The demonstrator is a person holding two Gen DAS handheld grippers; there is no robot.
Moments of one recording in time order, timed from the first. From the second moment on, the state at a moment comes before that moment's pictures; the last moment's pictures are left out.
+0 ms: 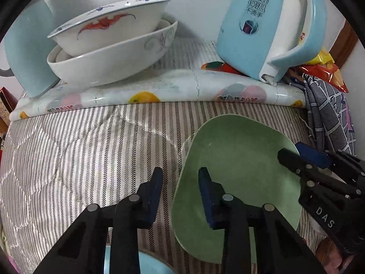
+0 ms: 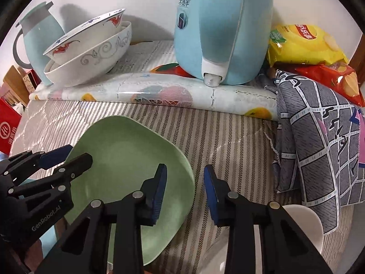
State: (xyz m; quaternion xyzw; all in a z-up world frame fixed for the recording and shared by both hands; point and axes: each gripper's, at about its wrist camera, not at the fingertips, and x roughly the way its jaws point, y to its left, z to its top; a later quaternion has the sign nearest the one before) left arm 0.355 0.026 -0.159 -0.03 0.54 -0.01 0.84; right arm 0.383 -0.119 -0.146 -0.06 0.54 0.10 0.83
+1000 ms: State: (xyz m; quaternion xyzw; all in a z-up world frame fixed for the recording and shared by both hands) left arm 0.306 0.043 -0.085 -0.02 0.48 -0.02 0.88; right arm 0.345 -0.117 -0.073 -0.05 0.47 0.08 0.88
